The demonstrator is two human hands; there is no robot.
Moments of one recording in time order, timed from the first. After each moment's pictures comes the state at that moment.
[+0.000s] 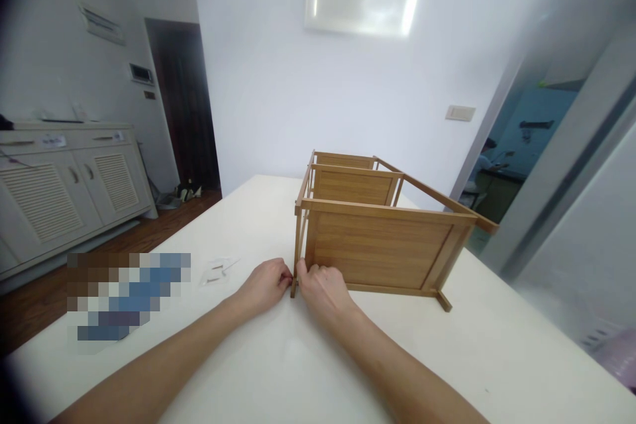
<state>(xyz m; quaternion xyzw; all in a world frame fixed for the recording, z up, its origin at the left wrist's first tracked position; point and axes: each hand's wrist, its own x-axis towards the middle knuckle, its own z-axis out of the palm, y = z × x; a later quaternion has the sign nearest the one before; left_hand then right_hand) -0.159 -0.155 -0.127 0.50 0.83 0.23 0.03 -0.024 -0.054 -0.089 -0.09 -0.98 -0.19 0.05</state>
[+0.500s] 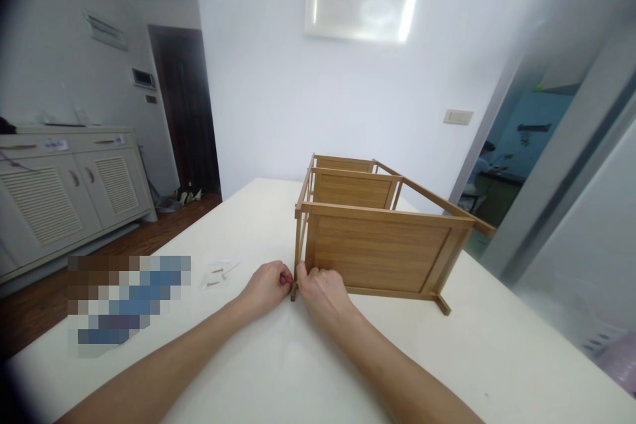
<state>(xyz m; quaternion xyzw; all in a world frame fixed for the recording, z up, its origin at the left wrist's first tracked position) -0.159 -0.149 -0.130 0.46 0.85 0.26 0.04 -0.023 -0.056 -0.085 -0.10 -0.98 -0.19 0.05</state>
